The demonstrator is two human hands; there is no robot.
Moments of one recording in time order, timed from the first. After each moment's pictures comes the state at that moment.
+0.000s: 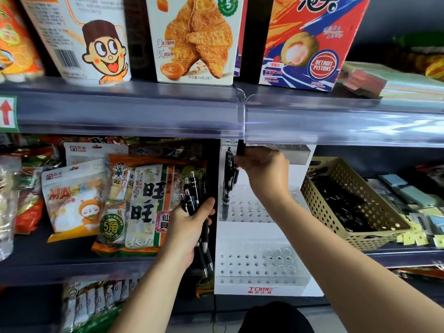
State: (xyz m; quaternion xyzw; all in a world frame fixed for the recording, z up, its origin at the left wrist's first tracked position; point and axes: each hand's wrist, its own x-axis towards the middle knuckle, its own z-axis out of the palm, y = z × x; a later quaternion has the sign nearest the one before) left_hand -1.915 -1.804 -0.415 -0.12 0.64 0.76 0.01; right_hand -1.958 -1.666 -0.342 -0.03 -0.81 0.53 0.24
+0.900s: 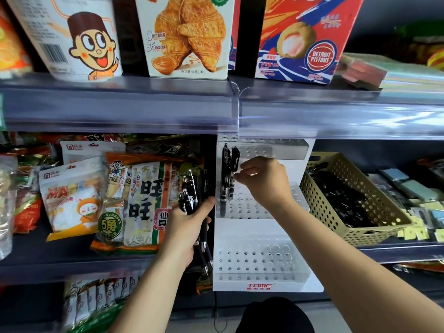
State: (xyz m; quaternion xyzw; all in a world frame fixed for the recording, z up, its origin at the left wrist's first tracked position) left_hand -1.911 -1.800 -0.412 -0.15 0.63 0.76 0.03; right_hand -1.956 -1.649 -0.362 -0.06 -0.90 0.41 0.14
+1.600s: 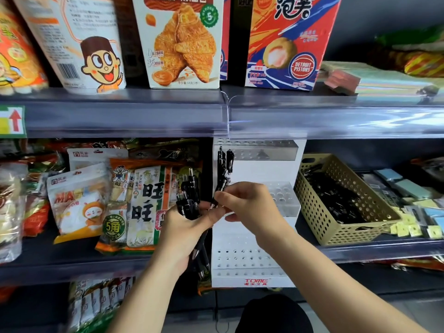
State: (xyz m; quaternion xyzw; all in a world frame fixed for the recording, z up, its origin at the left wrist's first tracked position) left_hand -1.879 -1.801 -0.387 -0.03 0.65 0.76 -0.01; right_hand -1.885 -1.672 -0.348 -0.02 -0.77 0.64 0.00
